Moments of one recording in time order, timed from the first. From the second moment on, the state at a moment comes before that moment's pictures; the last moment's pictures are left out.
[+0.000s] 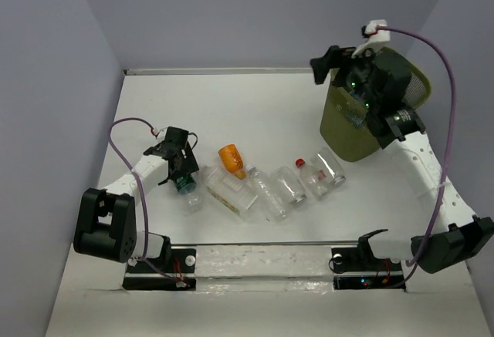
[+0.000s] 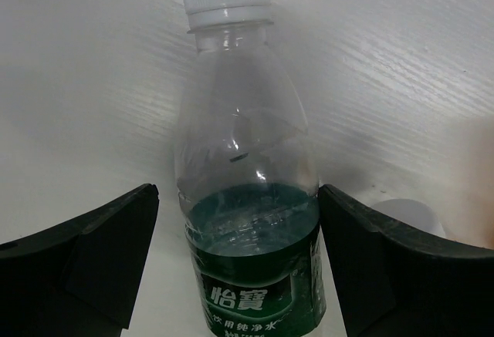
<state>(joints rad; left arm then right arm) -0.24 1.35 0.73 -0.50 -0.31 -0.57 0.23 1.26 1.45 -0.17 0.02 0.19</state>
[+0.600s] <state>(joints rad) -0.21 1.26 0.74 -0.50 -0.31 -0.56 0.70 1.86 1.35 -0.13 -0.24 0.26</state>
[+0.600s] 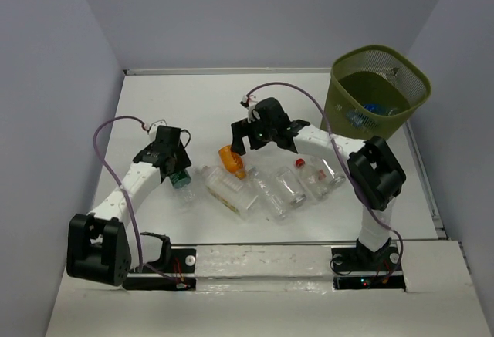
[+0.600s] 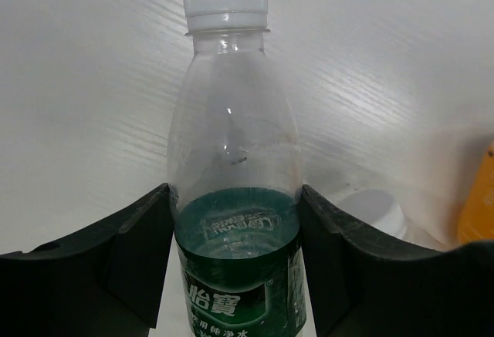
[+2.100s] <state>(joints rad) -0.26 0.91 1.14 -0.52 -0.20 -0.57 0.43 1.61 1.69 -0.06 0.08 0.19</state>
